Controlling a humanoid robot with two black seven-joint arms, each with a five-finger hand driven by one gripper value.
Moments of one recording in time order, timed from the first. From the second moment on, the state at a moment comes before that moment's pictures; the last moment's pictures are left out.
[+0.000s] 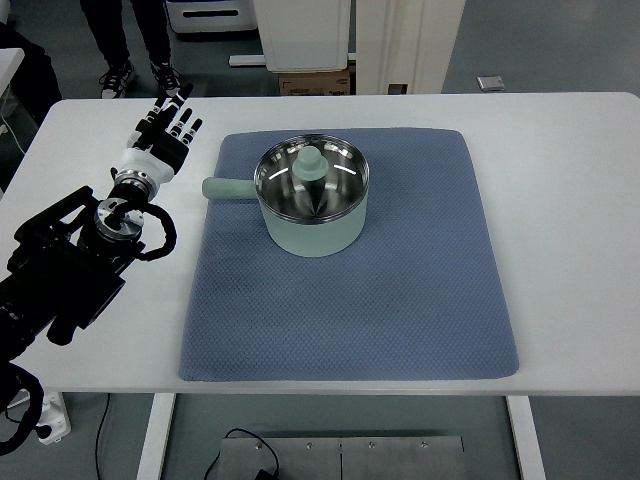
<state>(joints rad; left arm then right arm) -0.92 0.16 -0.57 -0.49 -0.54 -0.12 -0.25 -0.02 0.00 0.43 0.16 -0.34 -0.11 -0.05</state>
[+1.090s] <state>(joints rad) -0.92 0.13 -0.57 -0.49 -0.46 -0.14 -0.25 -0.02 0.00 0.44 0.17 -0.33 -0.11 -0.06</state>
